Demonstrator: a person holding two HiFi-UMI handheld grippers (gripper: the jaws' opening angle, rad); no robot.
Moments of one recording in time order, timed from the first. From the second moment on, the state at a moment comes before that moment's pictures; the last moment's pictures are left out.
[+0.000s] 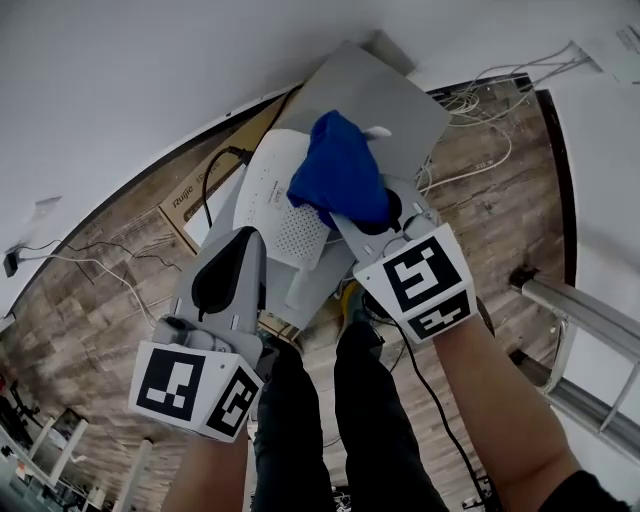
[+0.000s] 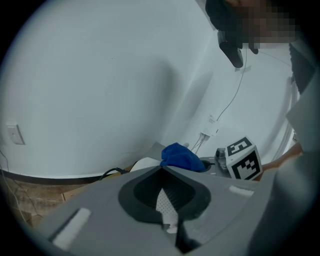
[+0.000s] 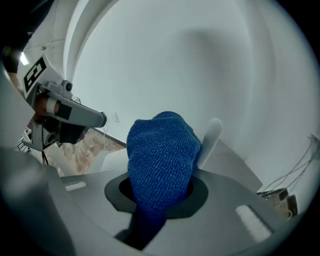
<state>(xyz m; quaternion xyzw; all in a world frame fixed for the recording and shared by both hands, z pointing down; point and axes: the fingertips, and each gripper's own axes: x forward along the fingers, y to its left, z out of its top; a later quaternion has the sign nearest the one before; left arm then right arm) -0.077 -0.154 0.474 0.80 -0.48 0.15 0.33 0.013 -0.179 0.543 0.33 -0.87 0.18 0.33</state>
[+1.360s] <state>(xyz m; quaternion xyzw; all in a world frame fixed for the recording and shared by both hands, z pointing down) -0.084 -0.034 0.428 0.81 -0.44 0.15 0.36 -0.043 -0.008 0.460 0.32 -0.87 0.24 0.30</state>
